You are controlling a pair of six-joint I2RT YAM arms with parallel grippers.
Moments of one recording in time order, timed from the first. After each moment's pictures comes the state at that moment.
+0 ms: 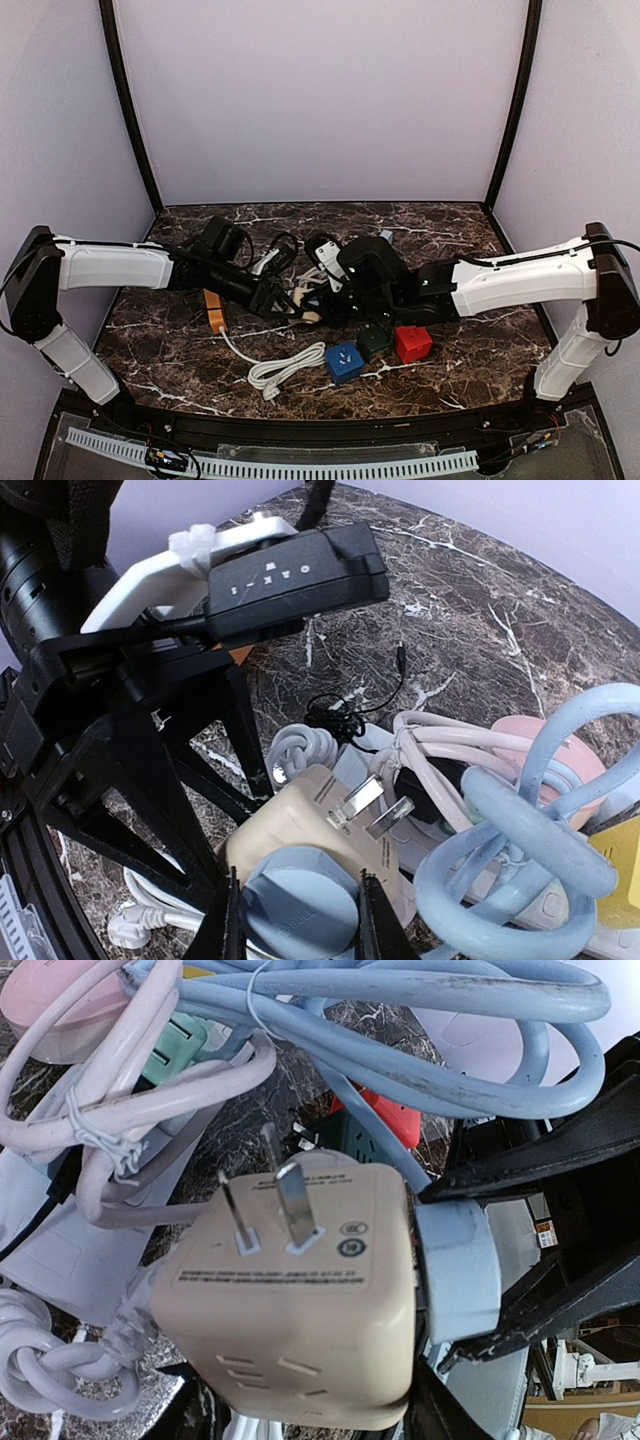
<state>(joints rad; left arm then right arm) -0.68 1.56 0.93 -0.22 0.74 -0.29 1.17 1.62 1.10 -0.07 0.23 0.27</state>
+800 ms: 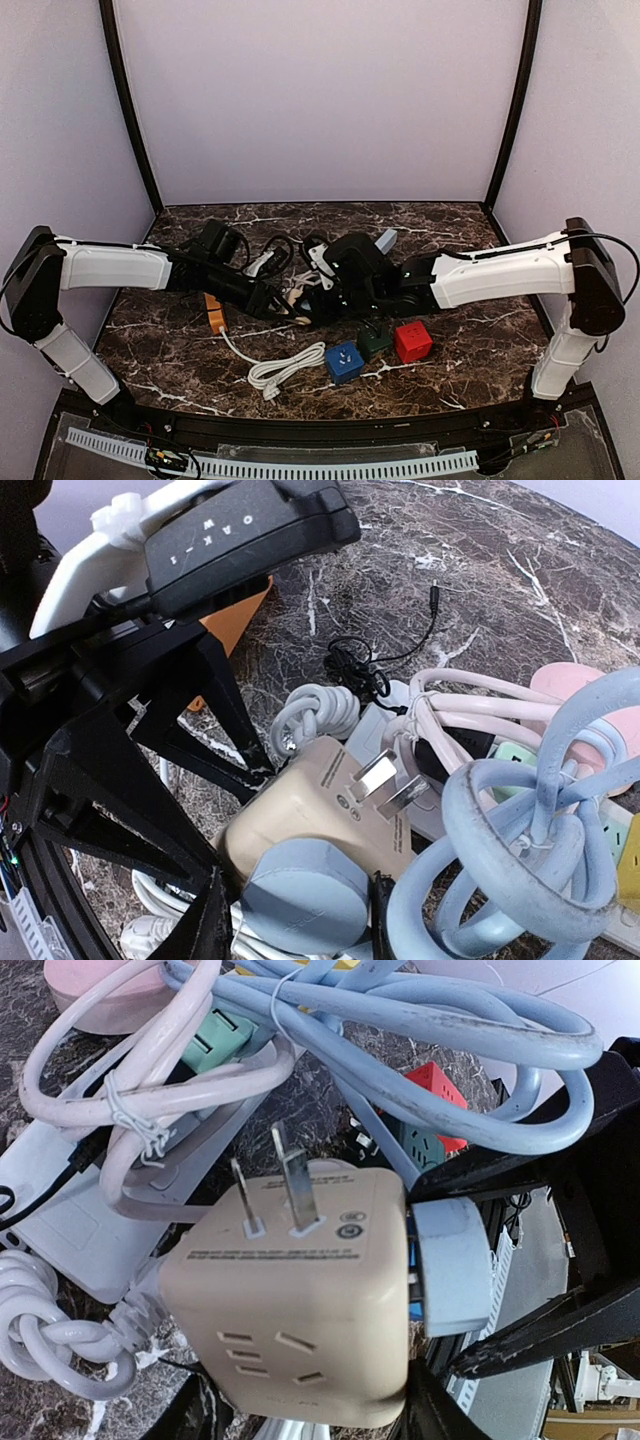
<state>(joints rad) -0.66 1.56 0.90 -0.22 0.68 -0.26 1.13 1.73 1.19 -0.15 0.14 0.39</state>
